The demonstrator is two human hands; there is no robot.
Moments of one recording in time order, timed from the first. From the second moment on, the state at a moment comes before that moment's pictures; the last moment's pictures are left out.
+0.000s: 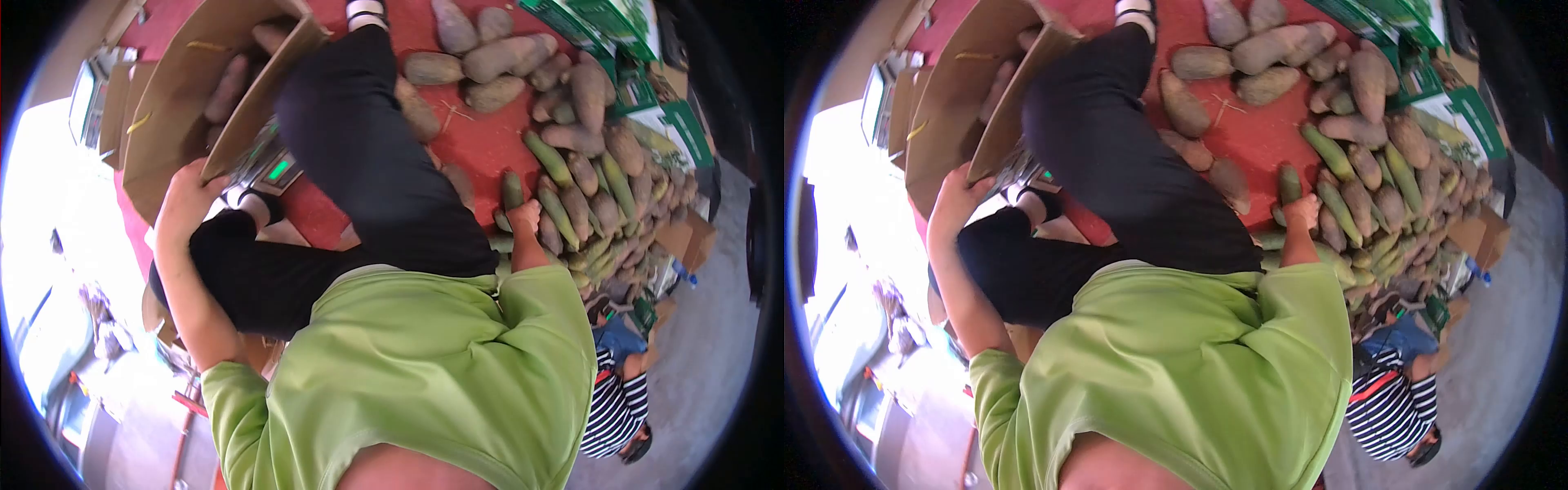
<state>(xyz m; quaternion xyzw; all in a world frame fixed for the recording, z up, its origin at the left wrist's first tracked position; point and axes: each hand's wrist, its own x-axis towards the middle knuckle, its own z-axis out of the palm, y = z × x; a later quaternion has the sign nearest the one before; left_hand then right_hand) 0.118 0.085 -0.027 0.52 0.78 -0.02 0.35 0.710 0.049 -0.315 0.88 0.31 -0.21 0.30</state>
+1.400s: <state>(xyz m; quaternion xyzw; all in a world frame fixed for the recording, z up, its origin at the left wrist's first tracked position) 0.106 0.067 -0.010 0.55 0.78 0.00 0.30 0.319 0.281 -0.016 0.23 0.73 -0.56 -0.32</state>
